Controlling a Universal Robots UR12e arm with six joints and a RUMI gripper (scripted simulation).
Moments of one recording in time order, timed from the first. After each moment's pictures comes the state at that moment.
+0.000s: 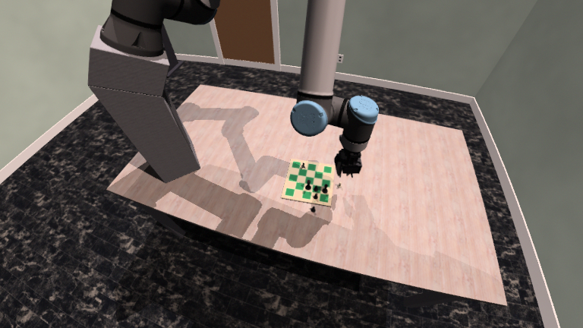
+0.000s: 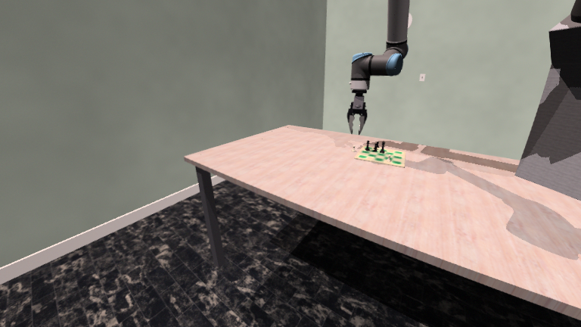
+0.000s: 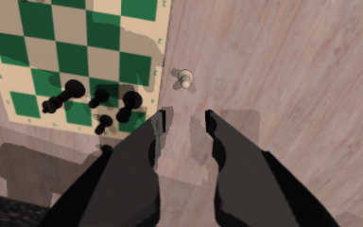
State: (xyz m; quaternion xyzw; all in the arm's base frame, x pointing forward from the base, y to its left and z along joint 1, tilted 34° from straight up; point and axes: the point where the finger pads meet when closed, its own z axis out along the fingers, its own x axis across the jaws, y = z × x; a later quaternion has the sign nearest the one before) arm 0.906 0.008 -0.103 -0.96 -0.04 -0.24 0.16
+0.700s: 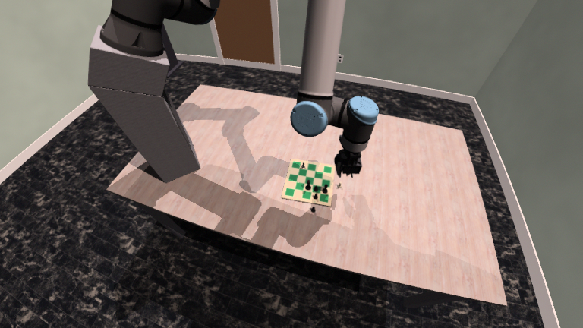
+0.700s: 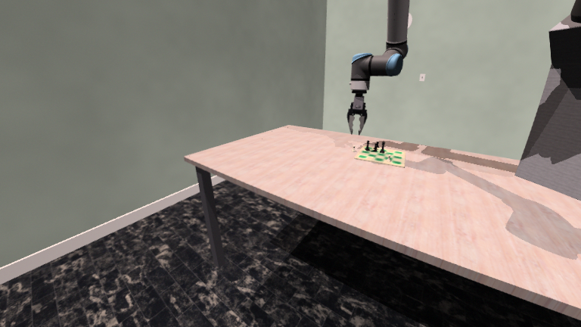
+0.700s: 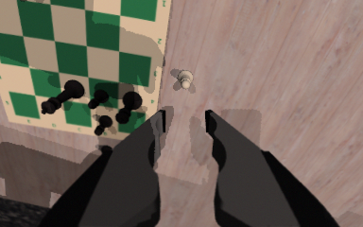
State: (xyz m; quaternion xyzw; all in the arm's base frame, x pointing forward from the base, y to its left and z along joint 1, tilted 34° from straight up) arm 0.907 0.008 -0.104 -0.96 -0.04 -0.24 0.16
